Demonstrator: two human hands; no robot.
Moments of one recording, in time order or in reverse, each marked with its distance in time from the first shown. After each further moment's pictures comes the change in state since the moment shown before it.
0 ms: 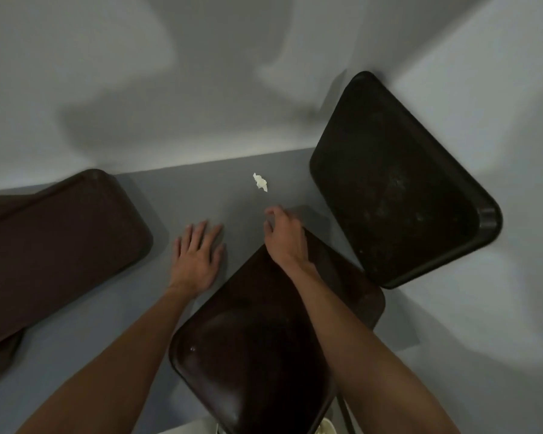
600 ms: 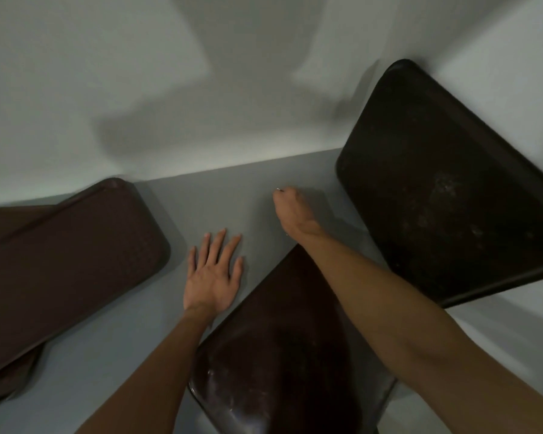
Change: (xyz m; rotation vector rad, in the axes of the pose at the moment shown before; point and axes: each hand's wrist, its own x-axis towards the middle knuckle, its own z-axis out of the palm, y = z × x) left_hand -0.001 0.001 0.005 0.119 0.077 -0.013; right_hand 0.114 -0.003 0.035 -0.217 -0.125 -0.179
